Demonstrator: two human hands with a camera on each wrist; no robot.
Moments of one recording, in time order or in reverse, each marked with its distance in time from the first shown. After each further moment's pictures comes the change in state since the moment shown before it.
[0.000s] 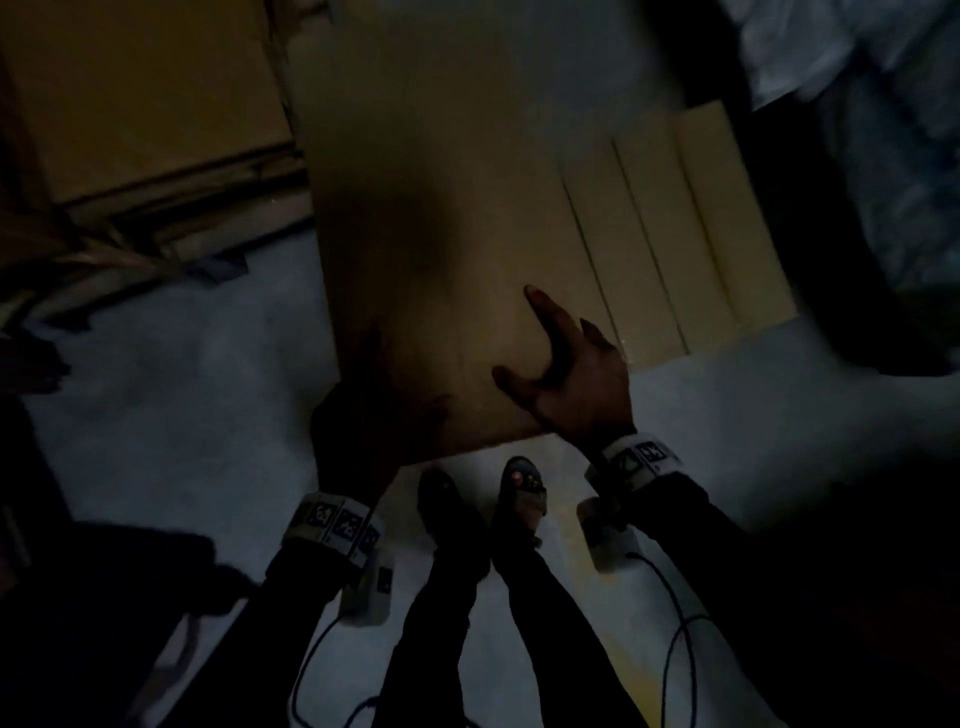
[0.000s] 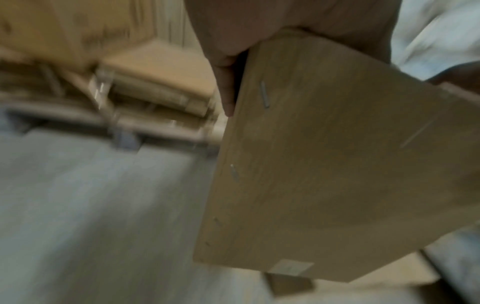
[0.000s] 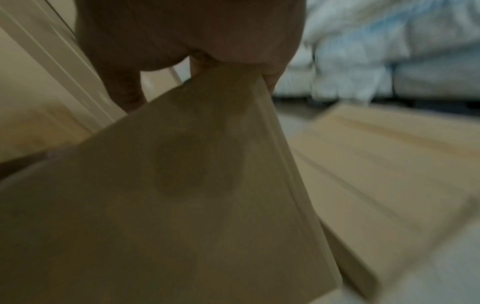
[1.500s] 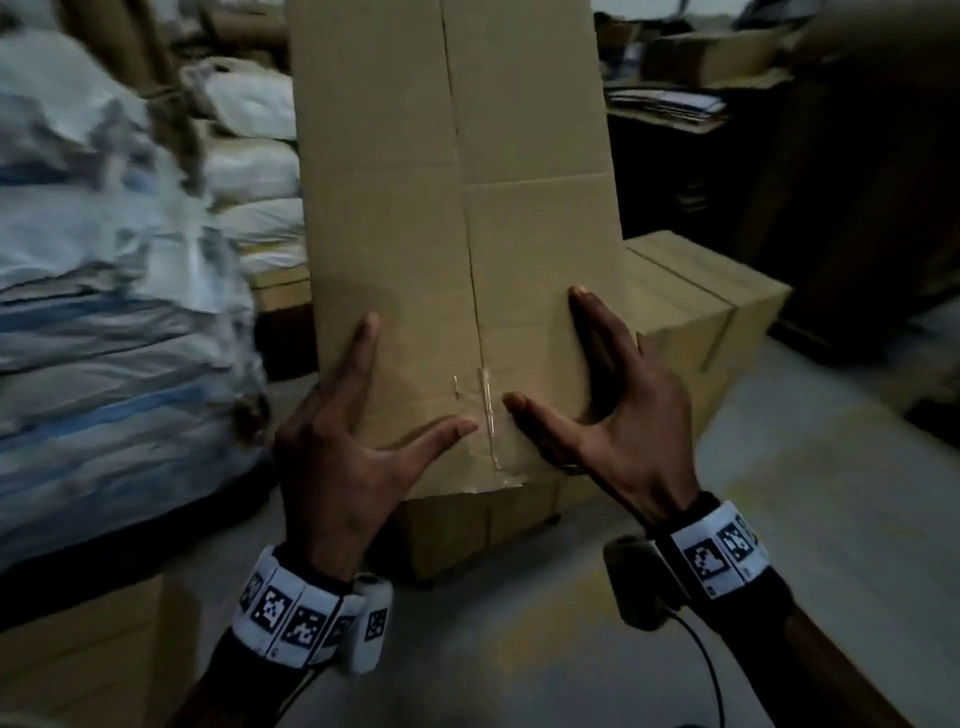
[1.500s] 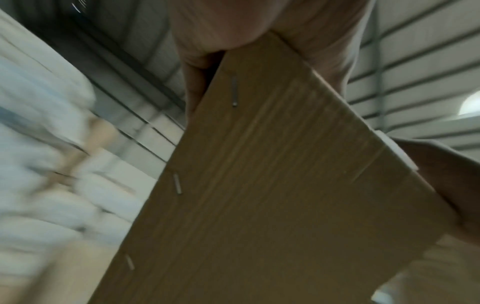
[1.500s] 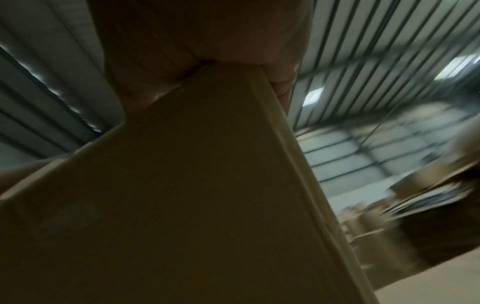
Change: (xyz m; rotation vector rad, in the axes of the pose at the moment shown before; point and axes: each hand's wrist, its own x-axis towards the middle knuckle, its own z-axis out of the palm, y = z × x) left_hand -0.785 0.269 -0.049 -0.507 -0.316 1.967; right_hand -0.982 0.027 -0.145 -0.081 1.730 0.736
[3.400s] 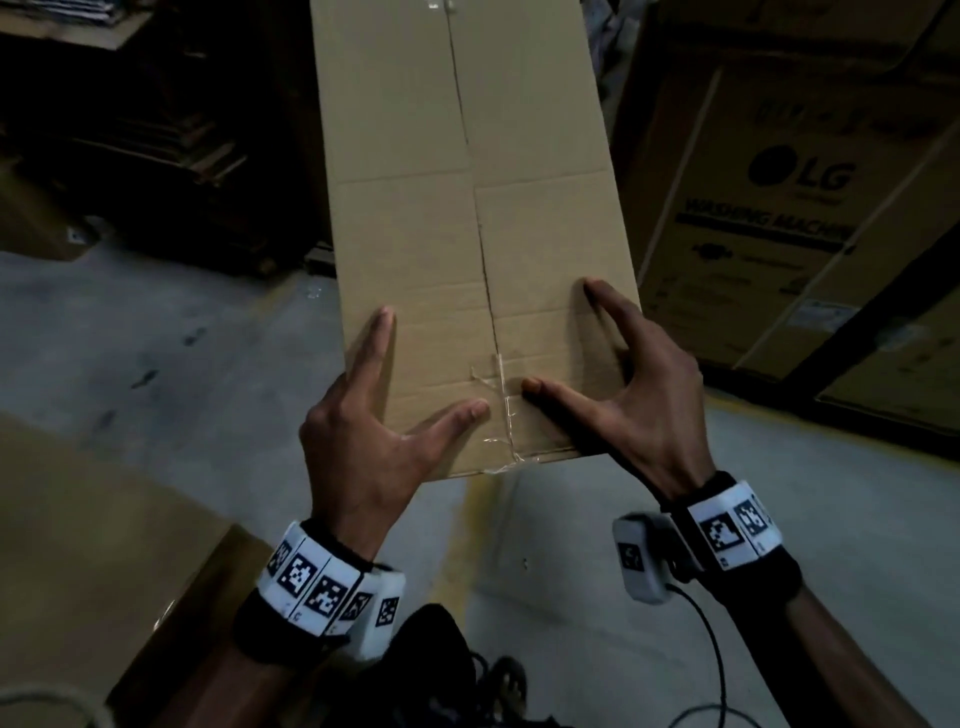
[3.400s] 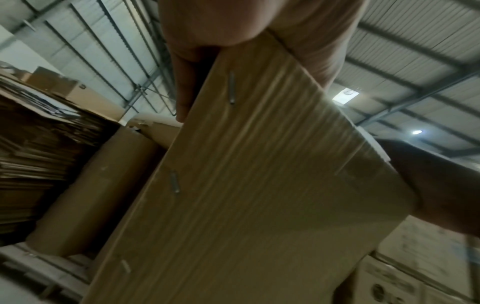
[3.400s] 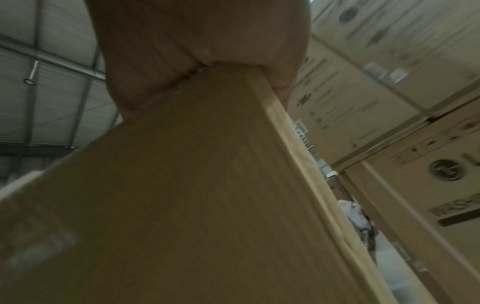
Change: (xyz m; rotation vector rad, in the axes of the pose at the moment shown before) left_hand 0.297 0.613 1.248 -0.435 -0.636 0.205; right_hand 0.409 1.096 -0.584 -0.335 0.307 0.629
